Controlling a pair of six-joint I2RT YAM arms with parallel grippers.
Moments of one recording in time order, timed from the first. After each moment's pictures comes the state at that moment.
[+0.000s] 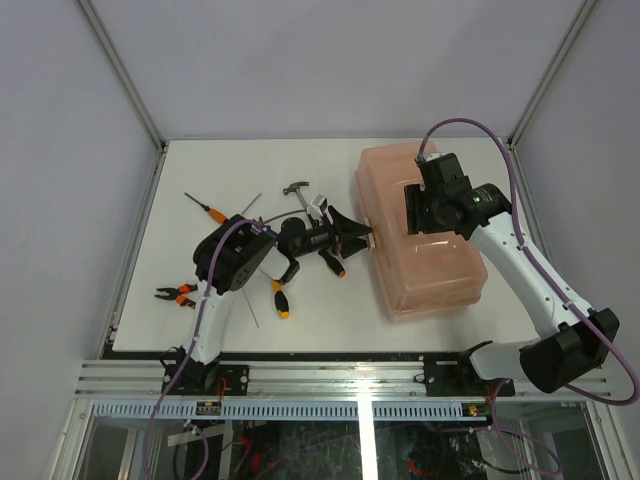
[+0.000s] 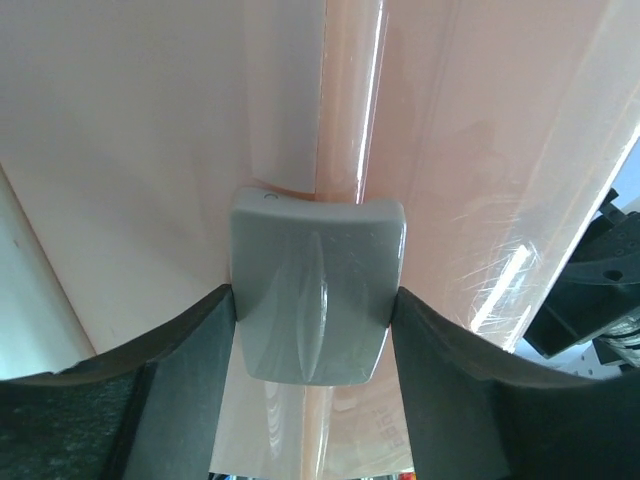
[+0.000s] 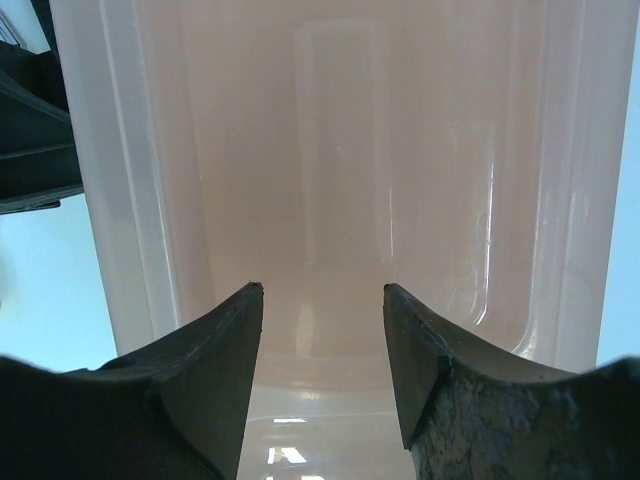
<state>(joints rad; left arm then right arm) -0.58 2.18 0.88 1.38 0.58 -1.67 0.44 1.35 1.37 -1.00 0.17 0.27</state>
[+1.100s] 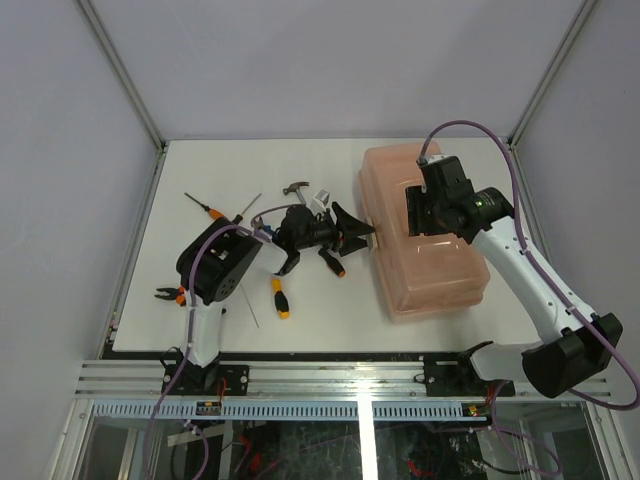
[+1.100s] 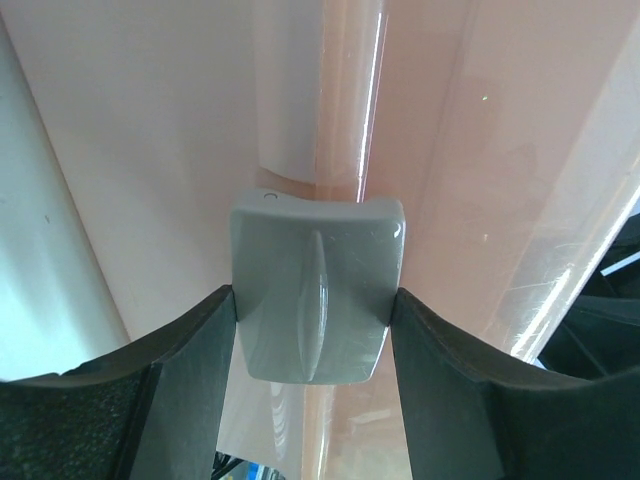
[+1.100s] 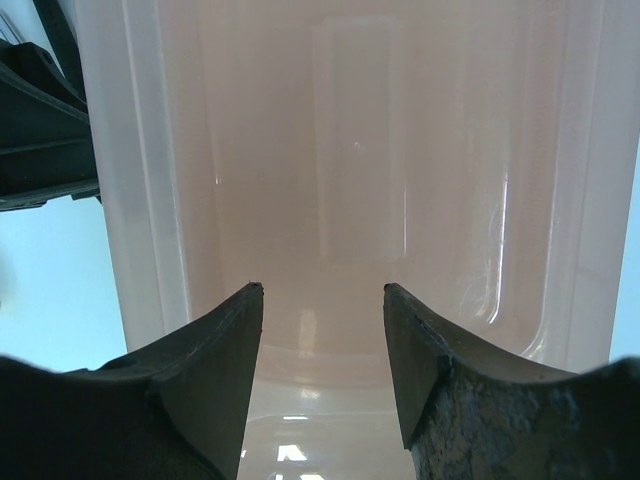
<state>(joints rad) -0.58 2.06 0.90 1.05 0.59 -1.55 0.44 1.33 1.34 -0.98 0.17 0.27</state>
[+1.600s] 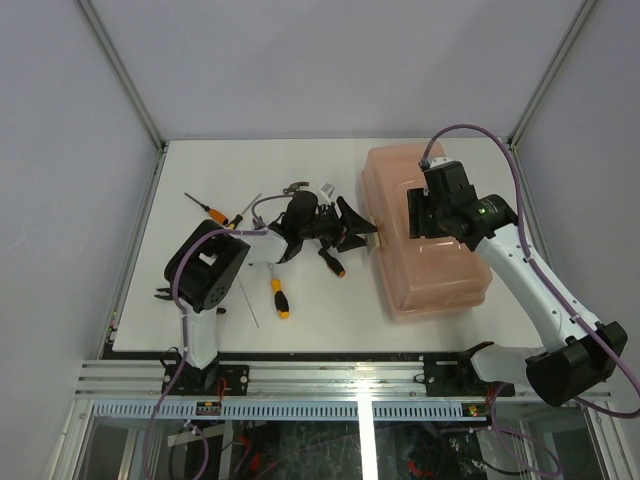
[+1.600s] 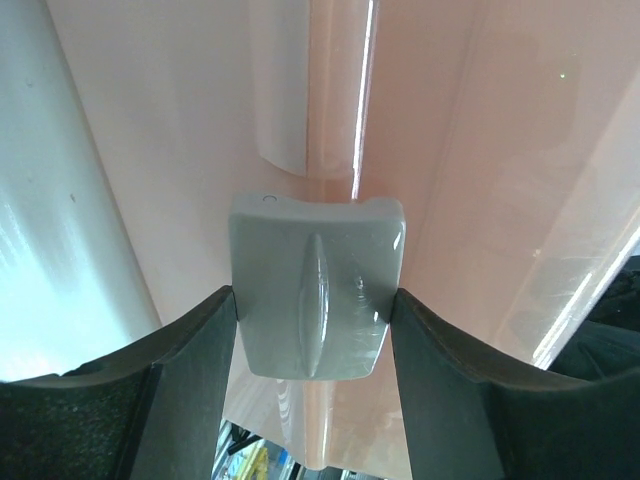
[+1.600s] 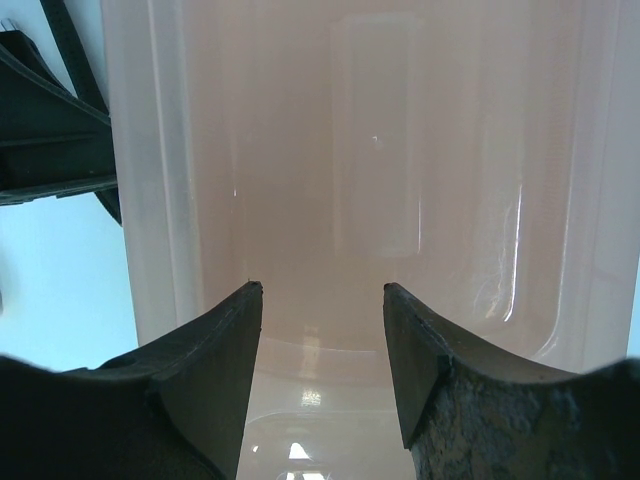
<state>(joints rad) -0.58 1.96 1.01 0.63 0.62 -1.38 0.44 1.28 1.30 -0.95 0.17 0.27</state>
